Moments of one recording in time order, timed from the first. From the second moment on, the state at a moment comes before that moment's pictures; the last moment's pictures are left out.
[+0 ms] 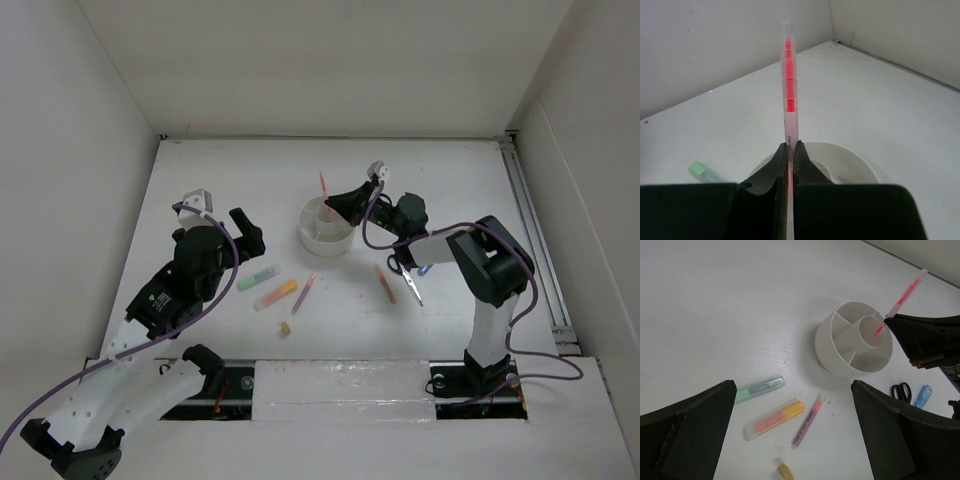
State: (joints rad) left arm -0.60 0.70 0.90 -0.65 -0.48 -0.64; right arm 0.49 1.92 0.88 1.27 -0.56 0.30
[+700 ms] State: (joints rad) left arm -0.60 0.70 0.90 -0.64 -0.45 -0.63; right arm 0.49 1.96 0.89 1.27 -0.59 0.33
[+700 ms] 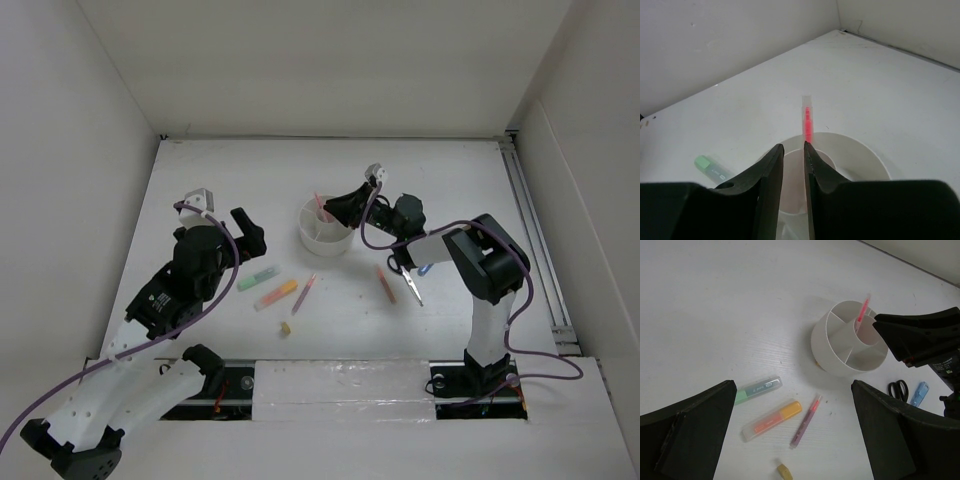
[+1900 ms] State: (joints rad) left arm -0.60 0.69 0.90 -0.64 -0.50 -0.63; right arm 0.78 1.13 0.69 0.04 0.22 0.40
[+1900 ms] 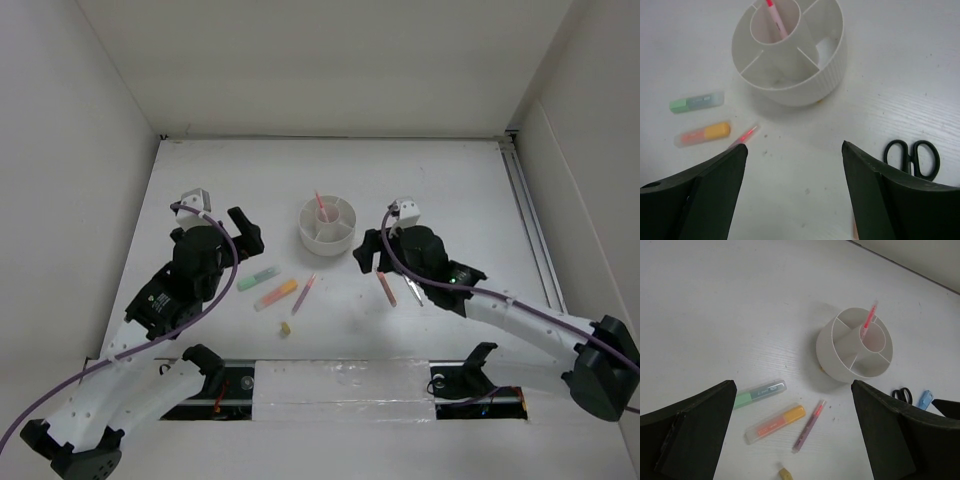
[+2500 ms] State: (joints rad) left arm -0.60 0.66 0.90 -0.66 -0.52 -0.65; right arm 0.70 1.30 0.71 -0.18 0.21 0.47
